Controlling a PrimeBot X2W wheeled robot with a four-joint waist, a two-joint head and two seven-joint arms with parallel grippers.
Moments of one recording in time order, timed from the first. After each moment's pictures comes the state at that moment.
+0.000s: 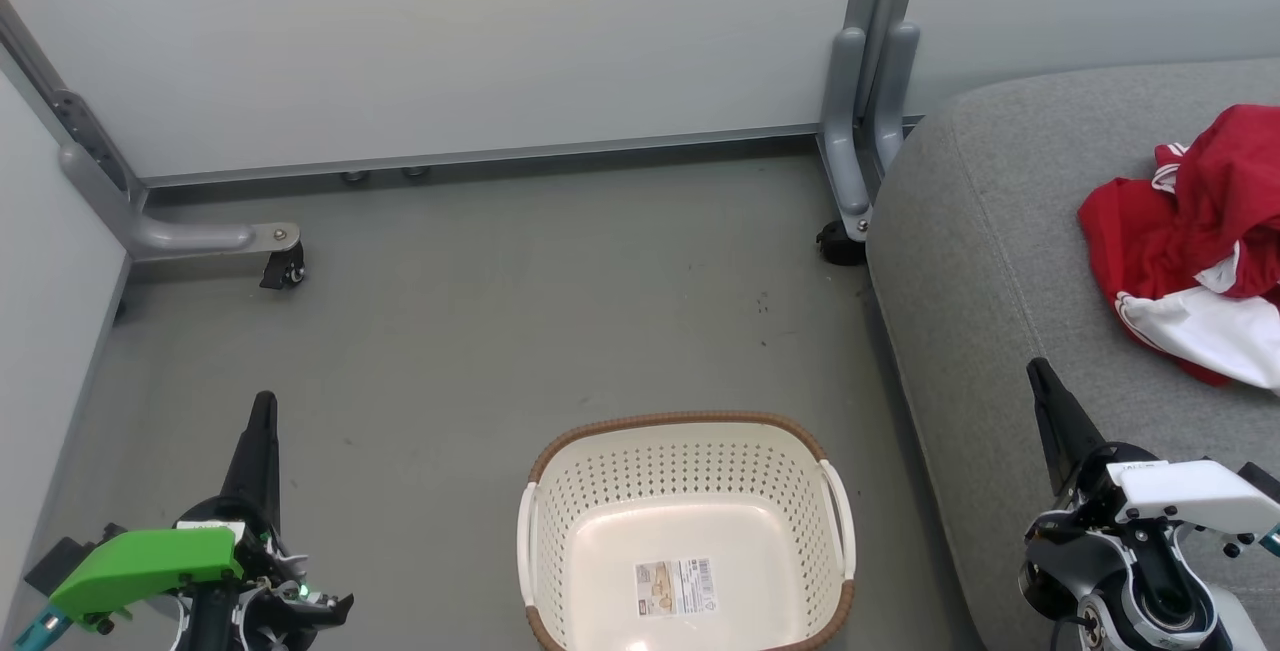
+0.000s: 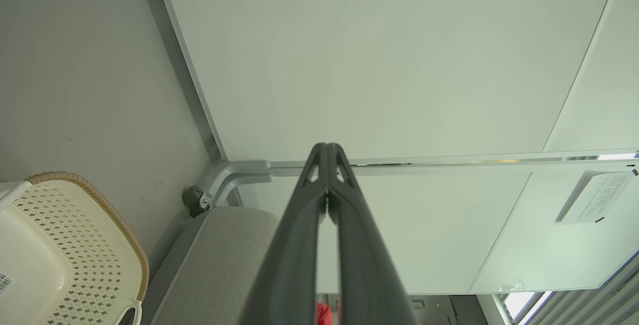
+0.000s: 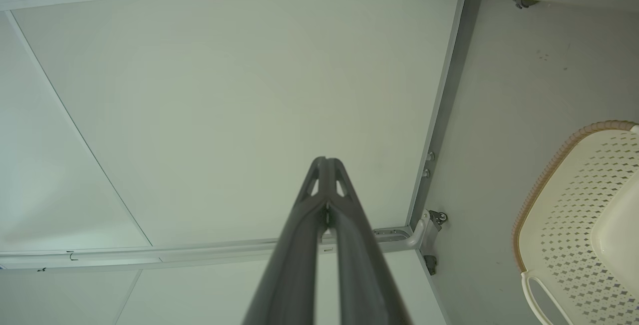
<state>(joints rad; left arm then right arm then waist) -0.10 0.05 0.12 0.24 -1.61 -0.13 0.11 -0.10 -0.07 -0.09 0.24 1.63 0.13 0.09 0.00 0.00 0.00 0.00</state>
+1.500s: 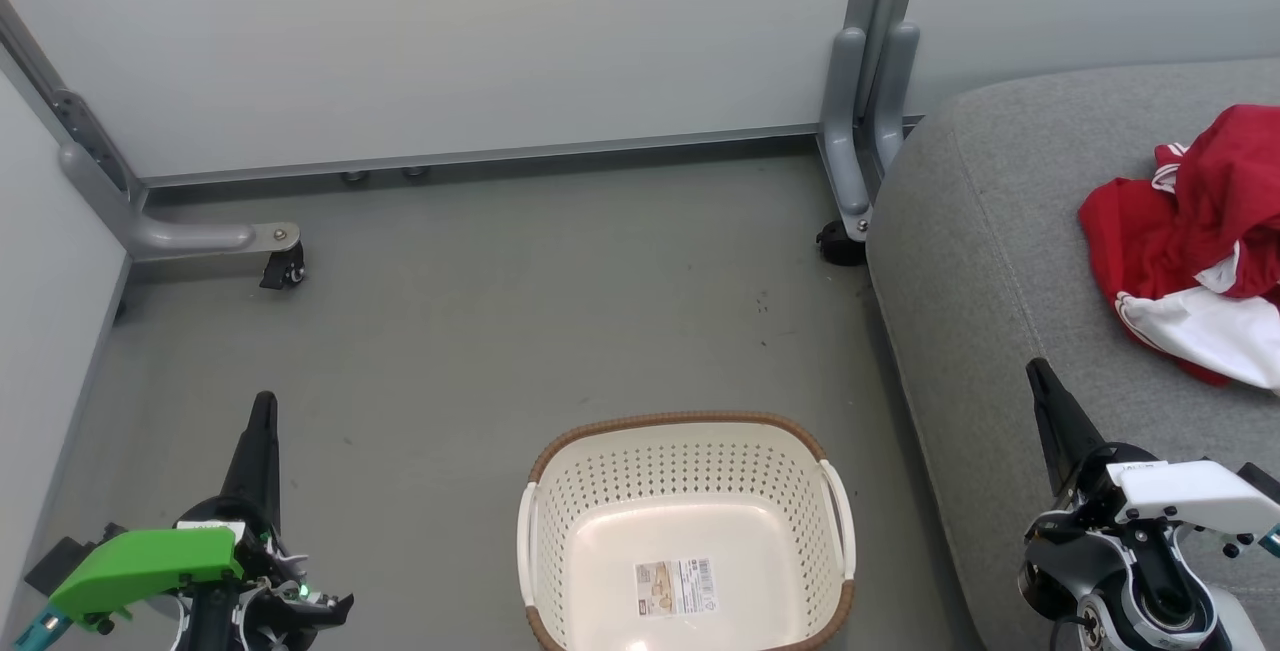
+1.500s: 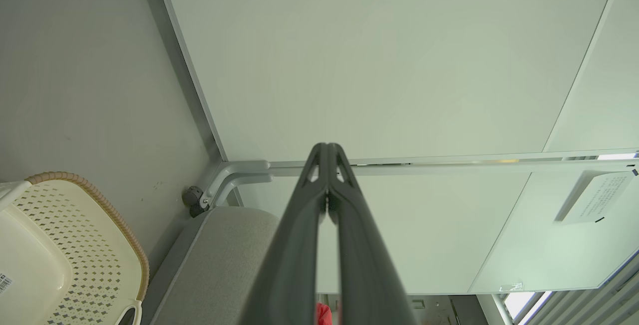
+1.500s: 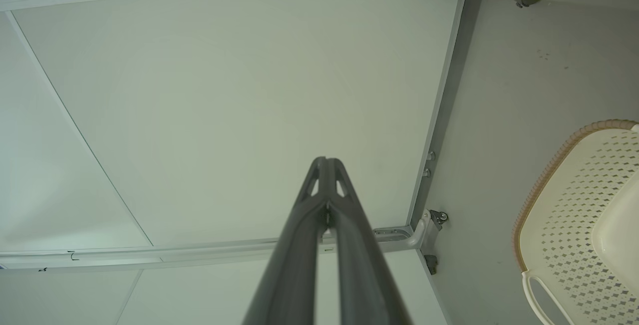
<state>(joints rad) -0.10 0.05 0.12 0.24 -1.61 -0.13 0.11 -0.10 -0.06 -0.10 0.24 1.63 0.13 0.10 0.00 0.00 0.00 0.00</state>
